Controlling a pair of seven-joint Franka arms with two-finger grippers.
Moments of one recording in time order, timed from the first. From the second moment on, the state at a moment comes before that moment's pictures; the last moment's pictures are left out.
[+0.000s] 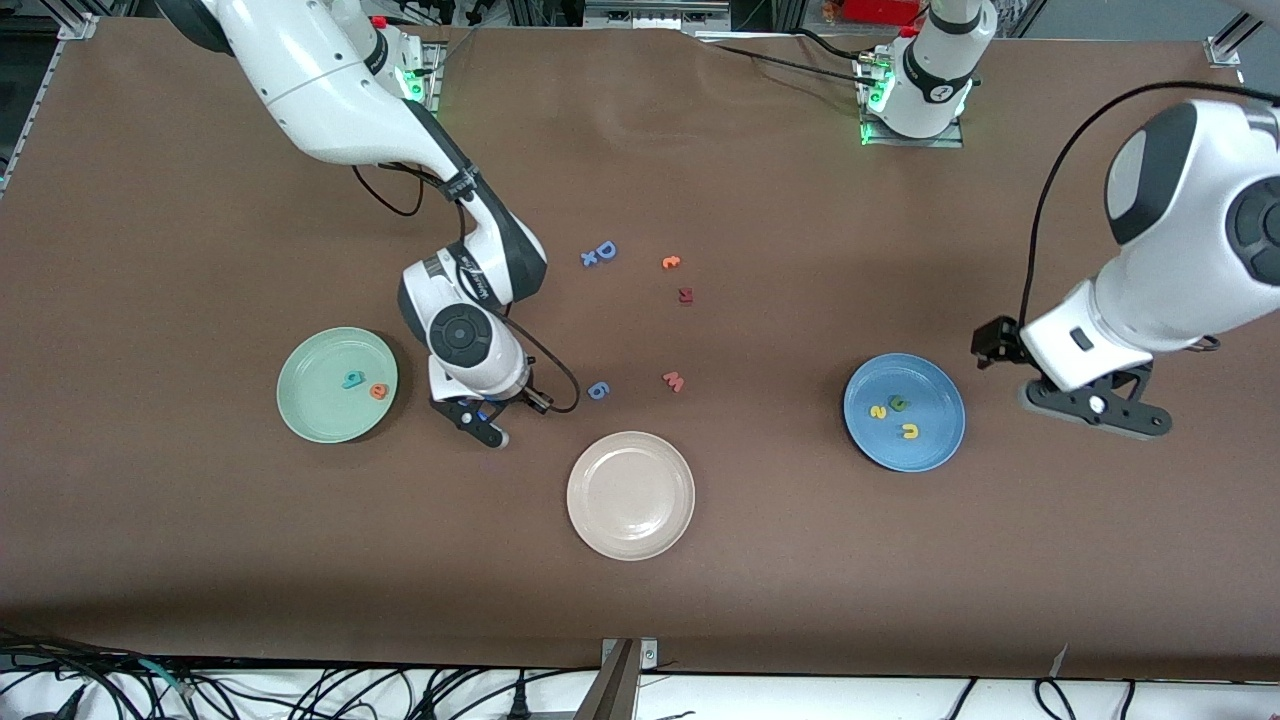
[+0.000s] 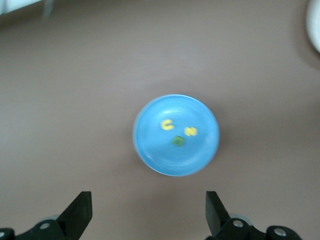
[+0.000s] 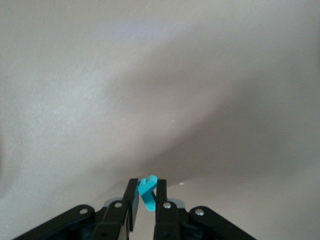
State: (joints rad) left arm 0.11 0.32 -0.32 -1.45 0.12 1.69 0.15; right arm 0.37 0.75 0.14 -1.54 -0.09 2.20 1.10
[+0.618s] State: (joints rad) left arm 0.12 0.09 -0.21 -1.70 0.03 1.68 0.33; right arm 0.14 0.51 0.13 -1.70 -0.09 2.01 0.61
